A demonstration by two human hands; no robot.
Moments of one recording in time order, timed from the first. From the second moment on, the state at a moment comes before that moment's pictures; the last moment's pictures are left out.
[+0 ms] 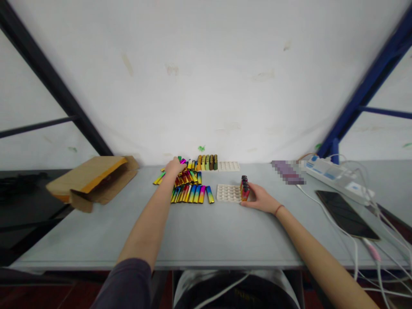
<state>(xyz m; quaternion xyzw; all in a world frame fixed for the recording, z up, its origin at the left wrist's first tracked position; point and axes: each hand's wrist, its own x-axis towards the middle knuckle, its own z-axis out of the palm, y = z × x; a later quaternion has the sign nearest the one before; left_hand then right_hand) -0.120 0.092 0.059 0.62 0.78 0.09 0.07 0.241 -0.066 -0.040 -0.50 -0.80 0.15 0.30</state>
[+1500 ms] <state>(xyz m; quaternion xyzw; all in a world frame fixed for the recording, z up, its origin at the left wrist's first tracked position) 0.010 -0.024 0.033 0.85 0.45 0.23 0.14 0.239 -0.065 -0.040 -0.49 -0.79 0.16 0.33</state>
